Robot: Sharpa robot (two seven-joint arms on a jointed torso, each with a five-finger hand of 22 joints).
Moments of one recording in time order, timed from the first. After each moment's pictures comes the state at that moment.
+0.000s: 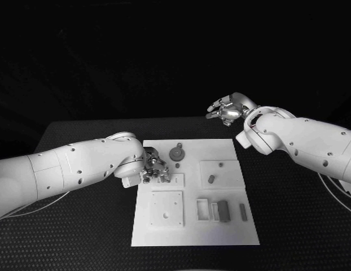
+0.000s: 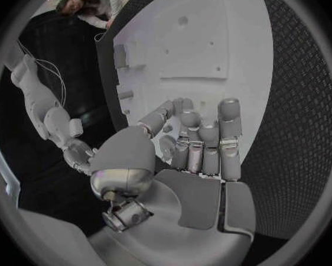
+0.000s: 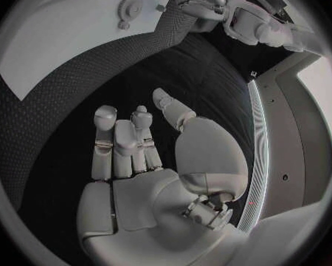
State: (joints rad) left arm 1.30 -0.57 -0.21 1.28 -0.80 0.10 -0.58; left_hand 0.90 0.07 0.61 -0.28 0.14 1.10 0.06 0.23 0.83 1.18 -0.04 1.03 0.90 1.04 -0.09 1.49 0.70 0.02 1.18 -0.19 0.75 1.31; right arm 1.28 -0.63 -0.02 1.19 -0.85 -0.39 -0.07; right_hand 1.04 -0.11 0.56 -0.29 0.07 0.91 0.12 0.22 0.57 1.16 0.02 0.95 1.15 1.23 -0.09 1.40 0.97 0.22 1.13 -0.04 1.00 1.31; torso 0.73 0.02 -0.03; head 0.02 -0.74
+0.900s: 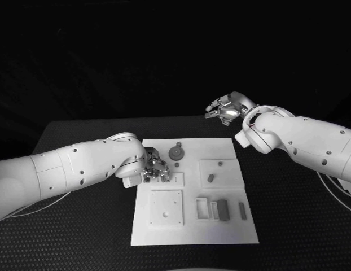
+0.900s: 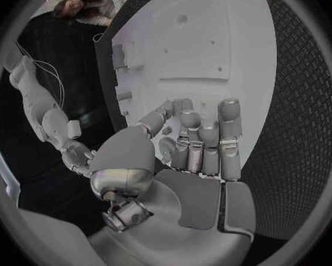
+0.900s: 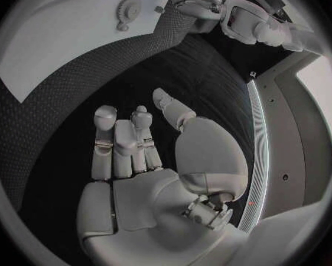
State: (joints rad) left arm 1.29 -0.55 -0.21 1.27 -0.81 0.09 -0.58; left_hand 0.89 0.07 0.61 -0.28 0.14 1.11 0.06 0.24 0.83 1.18 -0.04 1.04 0.91 1.04 -0.09 1.50 0.70 0.02 1.18 -0.19 0.76 1.31; right arm 1.28 -0.62 -0.02 1.19 -0.85 -0.38 -0.07; right_hand 1.04 -0.11 0.56 -0.29 0.07 0.91 0.12 0.22 0.57 1.16 0.02 0.95 1.15 1.23 -0.09 1.40 0.97 0.22 1.13 -0.03 1.00 1.31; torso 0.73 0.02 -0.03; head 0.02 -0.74
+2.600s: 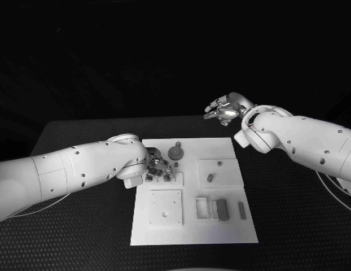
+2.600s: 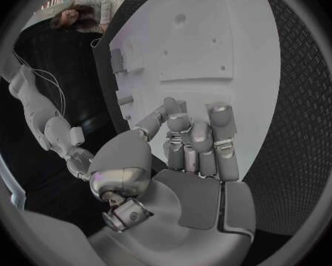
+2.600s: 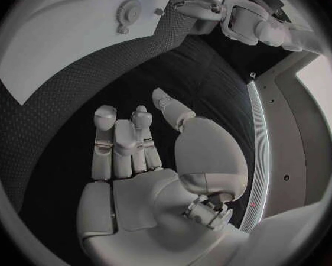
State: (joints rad) left arm 1.29 -0.54 -0.21 1.28 -0.86 0.09 -0.56; left_hand 0.73 -0.02 0.51 -0.22 0.12 1.20 -0.01 0.35 1.02 1.27 -0.12 1.05 0.90 1.15 -0.22 1.52 0.72 0.04 1.27 -0.27 0.81 1.31; right arm 1.28 -0.62 -0.02 1.18 -0.85 -0.36 -0.07; right_hand 1.05 -0.10 0.56 -0.29 0.07 0.91 0.12 0.22 0.57 1.16 0.02 0.95 1.15 1.23 -0.09 1.40 0.98 0.22 1.13 -0.03 1.00 1.31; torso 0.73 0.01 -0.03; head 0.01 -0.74
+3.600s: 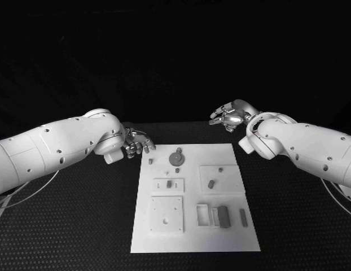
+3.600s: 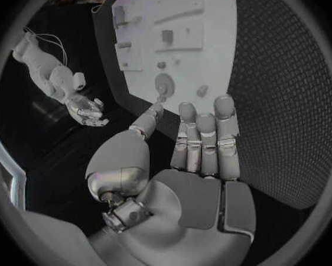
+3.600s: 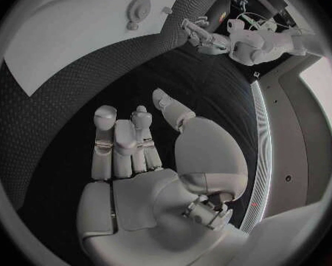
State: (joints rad) left arm 1.37 -0.61 -0.12 1.13 -0.85 0.10 -0.53; left_hand 0.73 -0.01 0.48 -0.28 0.12 0.98 0.09 0.21 0.91 1.13 -0.02 0.88 0.79 1.04 -0.13 1.32 0.62 0.02 1.13 -0.22 0.65 1.25; right arm 1.28 -0.63 -0.02 1.15 -0.85 -0.36 -0.07; right_hand 1.04 -0.10 0.55 -0.29 0.07 0.91 0.12 0.22 0.57 1.16 0.02 0.95 1.15 1.23 -0.08 1.40 0.98 0.22 1.12 -0.03 1.00 1.31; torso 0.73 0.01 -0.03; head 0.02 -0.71
